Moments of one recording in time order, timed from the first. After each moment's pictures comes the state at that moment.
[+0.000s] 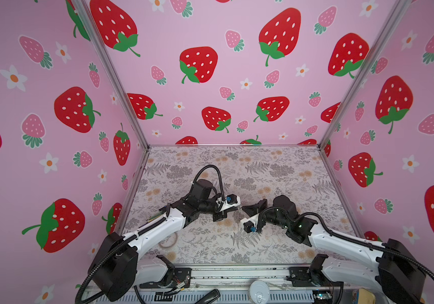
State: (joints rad) left arm -0.59 1.27 0.75 -0.12 0.68 0.66; right arm 0.92 1.13 0.51 0.25 -0.24 -1.24
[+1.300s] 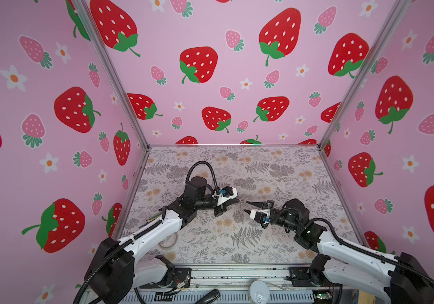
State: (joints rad) left arm -0.56 1.22 0.72 0.10 0.74 0.51; right arm 0.87 0.98 0.42 0.42 -0.35 -0.69
